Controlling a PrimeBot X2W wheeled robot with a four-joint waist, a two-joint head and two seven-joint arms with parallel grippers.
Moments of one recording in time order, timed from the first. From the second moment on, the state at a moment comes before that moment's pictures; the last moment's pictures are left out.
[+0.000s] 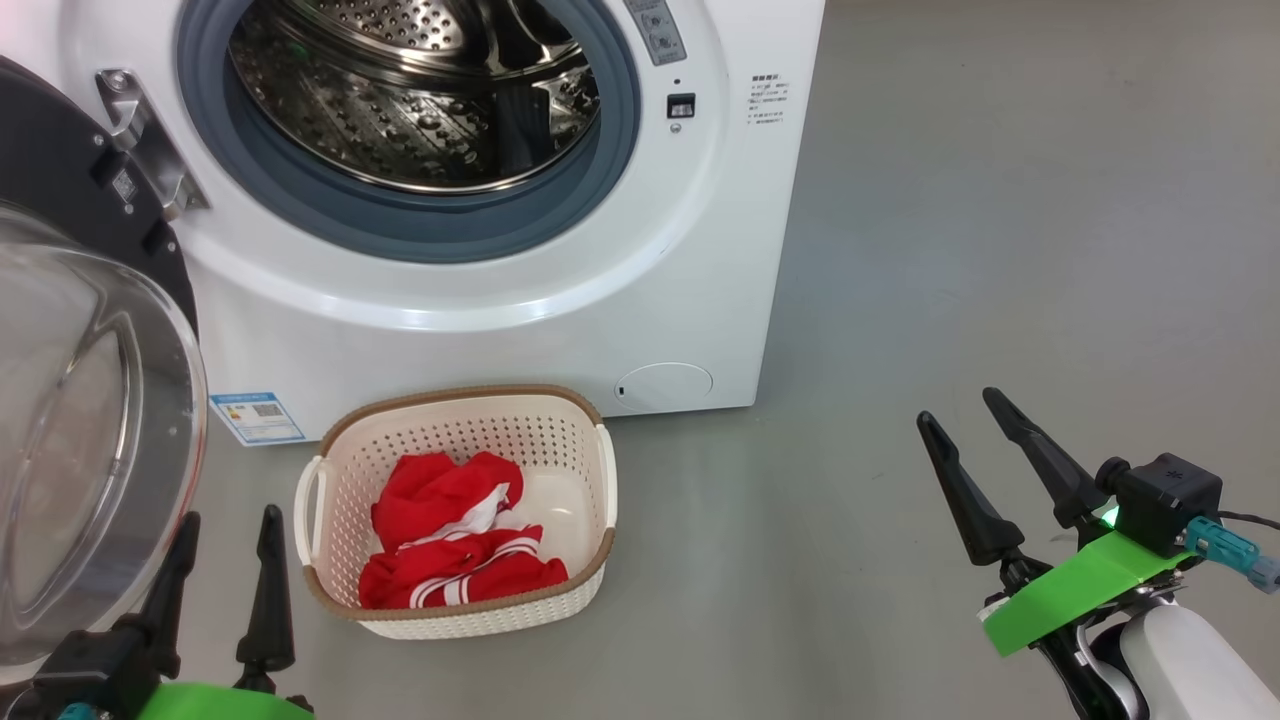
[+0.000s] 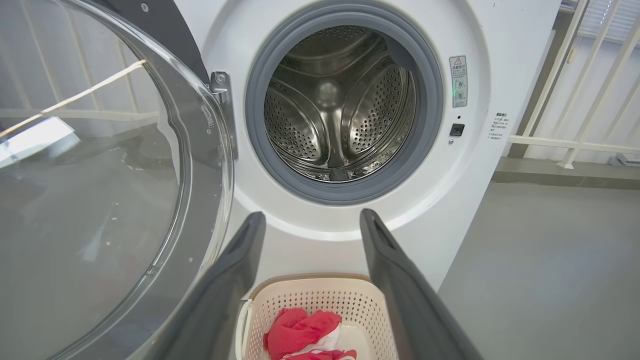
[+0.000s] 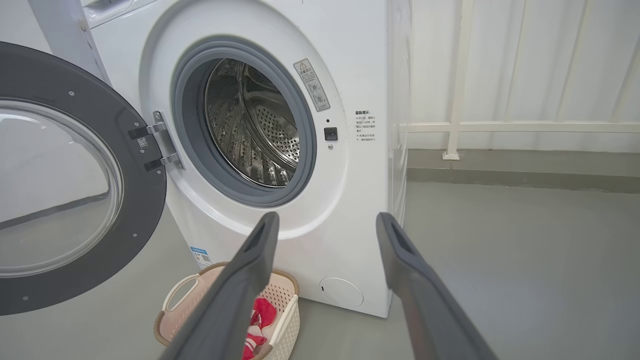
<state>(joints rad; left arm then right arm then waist) -0.04 0.27 -0.18 0.11 -0.46 0.06 -0.25 -0.24 -0.34 0.28 0.21 0.50 0.13 -0.25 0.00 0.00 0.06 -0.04</state>
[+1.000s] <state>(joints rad) -0.04 0.26 -0.17 0.10 -0.45 0.05 -0.25 -0.24 -0.33 0.27 0.21 0.50 0.13 -0.25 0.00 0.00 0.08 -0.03</state>
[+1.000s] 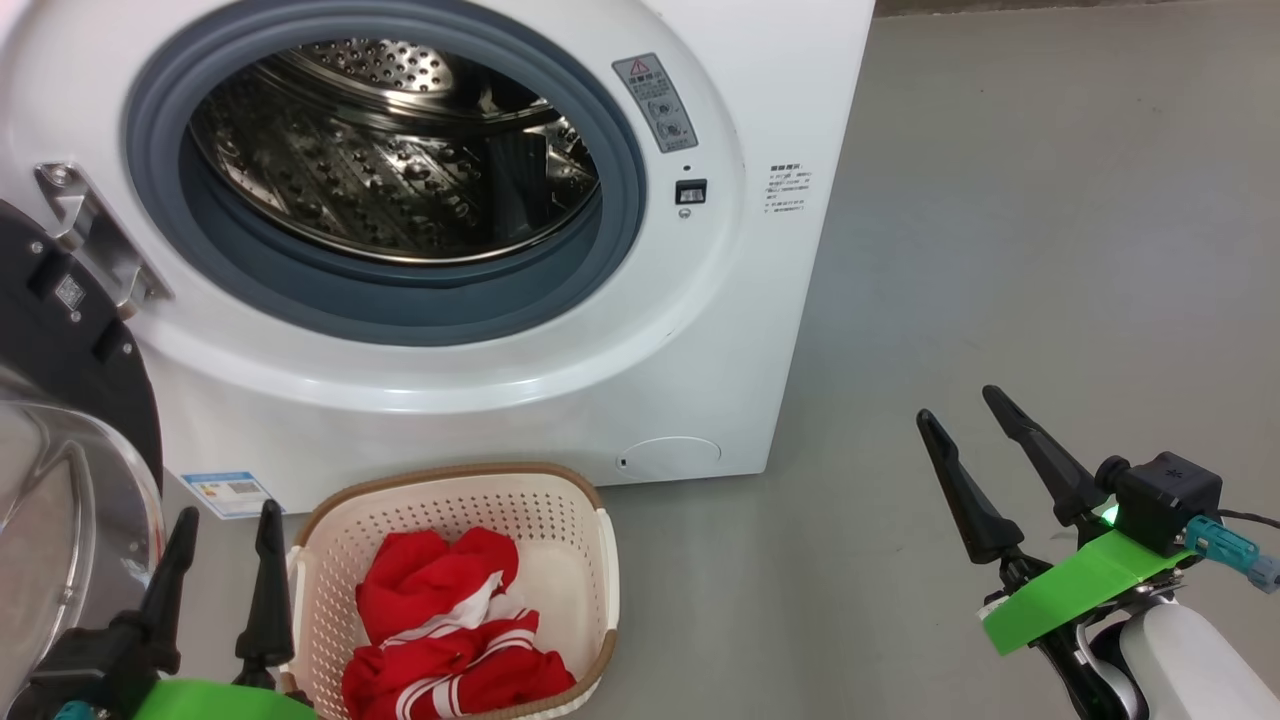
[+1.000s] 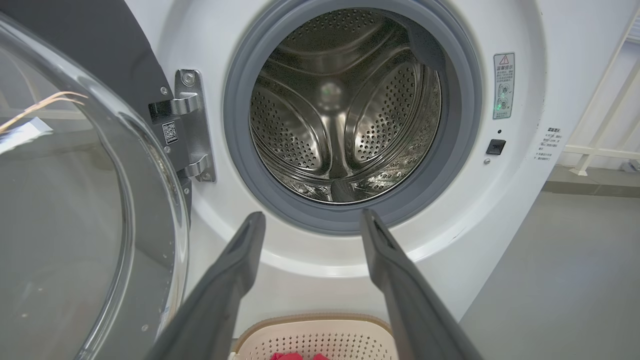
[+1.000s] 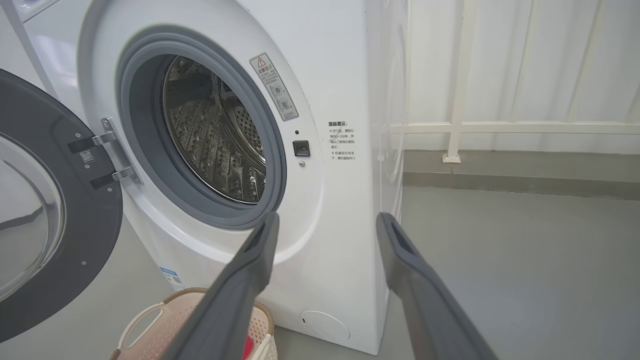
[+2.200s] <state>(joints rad) -0.05 0.24 -0.15 0.13 -0.43 0.03 -0.25 -0.24 -0.33 0.27 0.21 0.50 0.13 -0.25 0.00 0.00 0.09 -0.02</state>
